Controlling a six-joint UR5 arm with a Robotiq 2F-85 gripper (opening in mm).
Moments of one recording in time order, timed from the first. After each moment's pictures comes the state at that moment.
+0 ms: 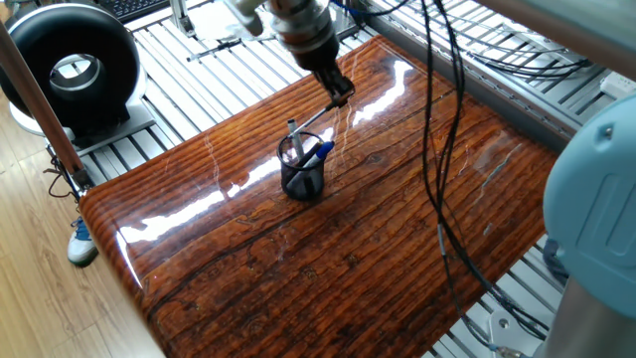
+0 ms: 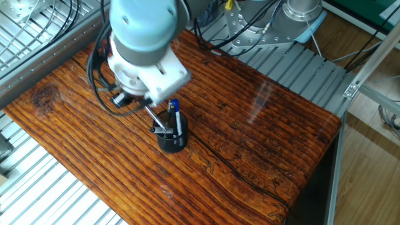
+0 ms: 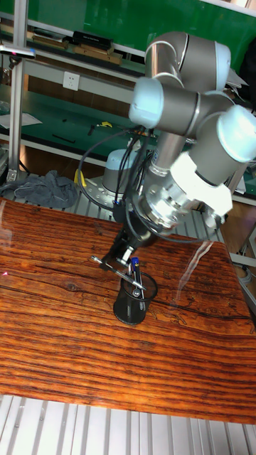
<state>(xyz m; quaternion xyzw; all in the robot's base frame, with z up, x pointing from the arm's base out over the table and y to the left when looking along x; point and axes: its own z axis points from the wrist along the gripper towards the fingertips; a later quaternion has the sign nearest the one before) 0.562 -0.022 0.143 0.64 -0.74 0.12 0.17</state>
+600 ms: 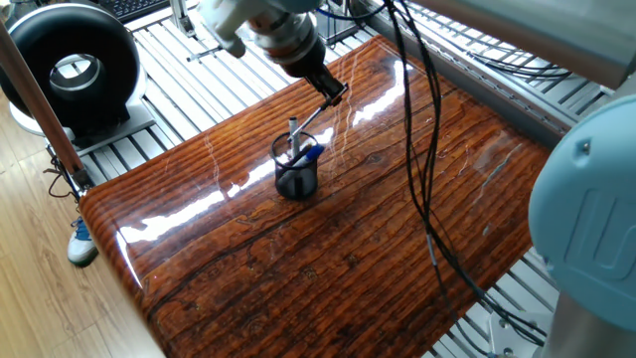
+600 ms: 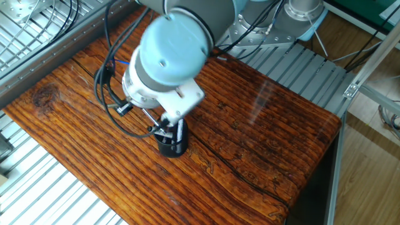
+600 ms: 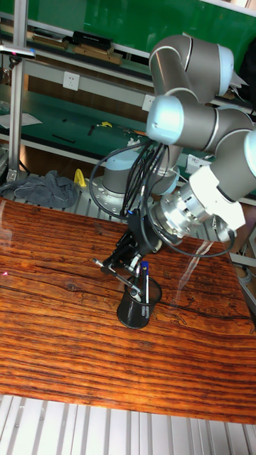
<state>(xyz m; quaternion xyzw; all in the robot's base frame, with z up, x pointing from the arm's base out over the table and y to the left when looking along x) 0.564 -0.018 0.143 0.65 -0.71 0.15 0.21</state>
